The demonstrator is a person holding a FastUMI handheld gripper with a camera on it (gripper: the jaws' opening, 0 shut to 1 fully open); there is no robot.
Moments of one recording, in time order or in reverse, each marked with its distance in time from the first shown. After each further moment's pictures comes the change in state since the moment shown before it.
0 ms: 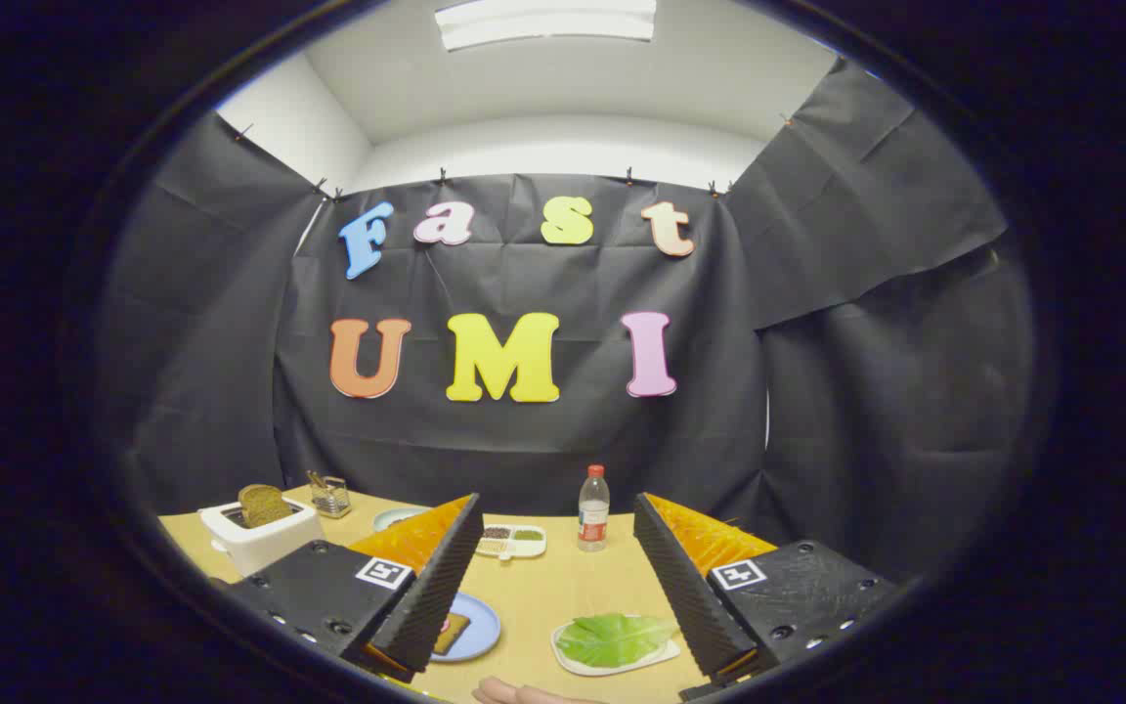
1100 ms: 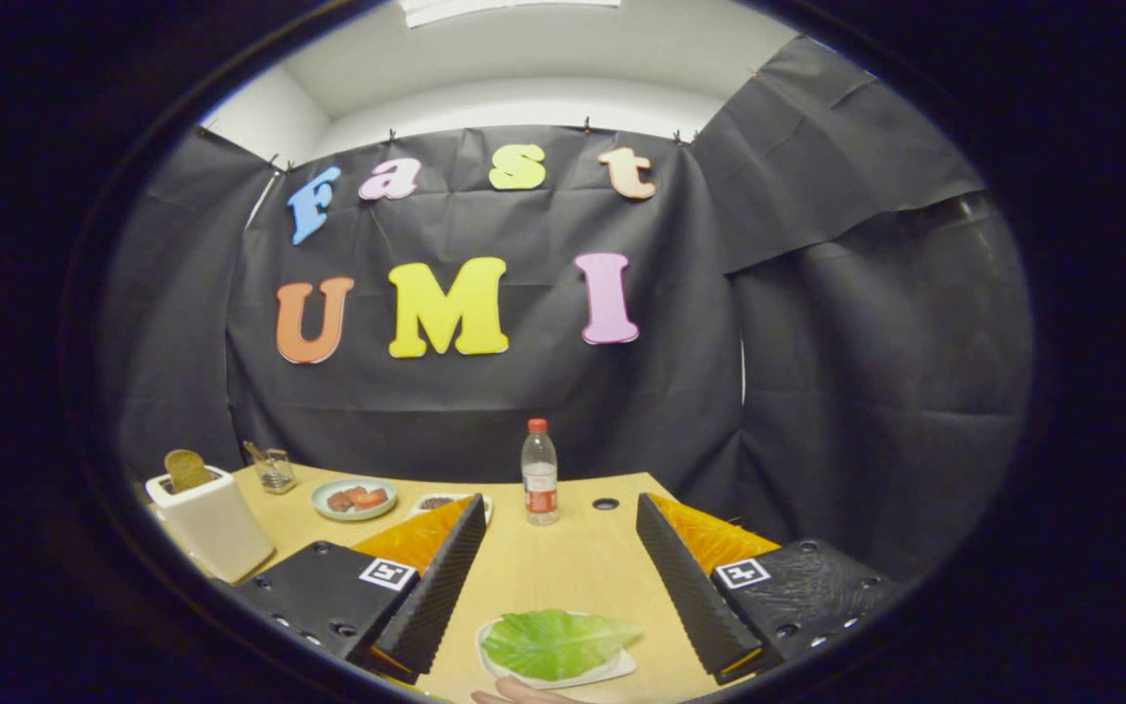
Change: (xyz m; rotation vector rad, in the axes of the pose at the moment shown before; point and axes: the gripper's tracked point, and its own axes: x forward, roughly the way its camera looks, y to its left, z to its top) arm 0.088 -0.082 -0.080 0.017 0.150 -0.076
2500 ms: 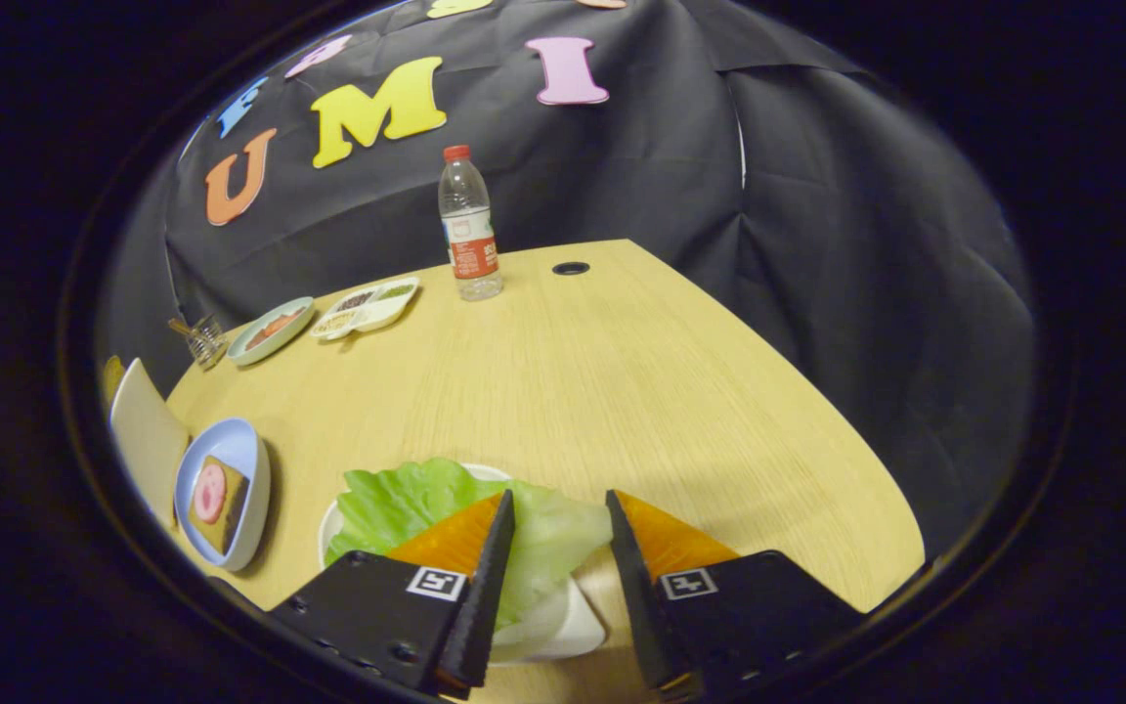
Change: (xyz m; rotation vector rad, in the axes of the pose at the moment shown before) arm 0.060 -0.044 -0.202 0.054 0.629 -0.050
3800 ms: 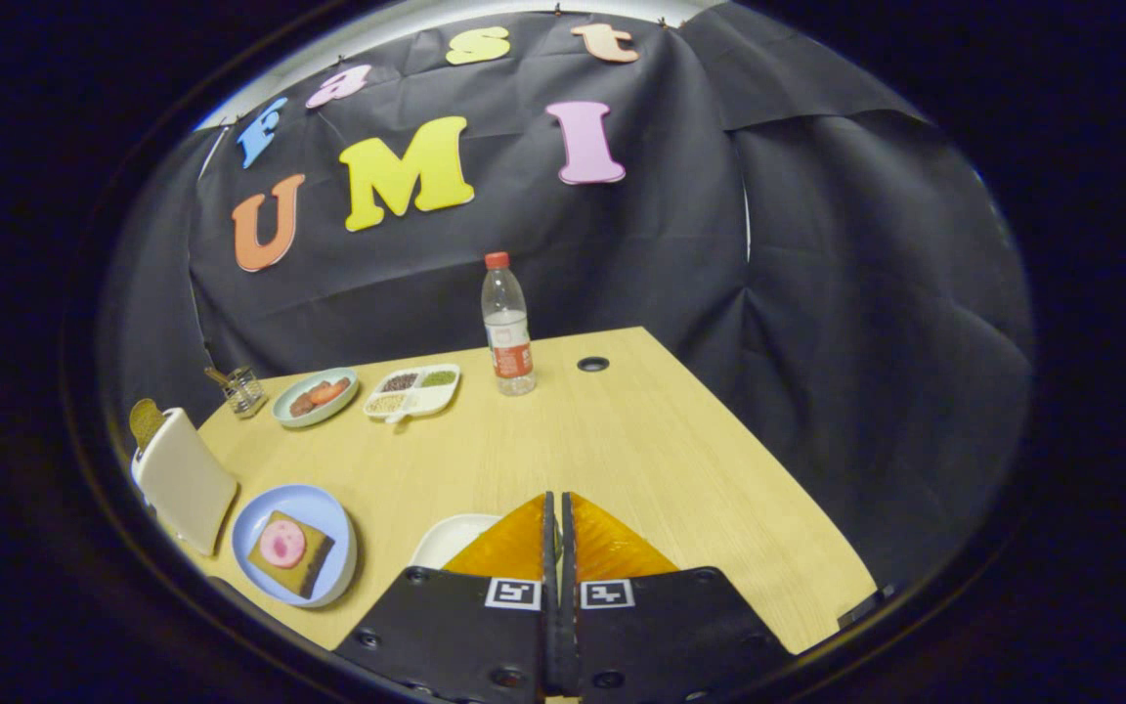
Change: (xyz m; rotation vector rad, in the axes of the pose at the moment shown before) arm -0.086 0.033 0.080 -0.013 -0.217 0.049
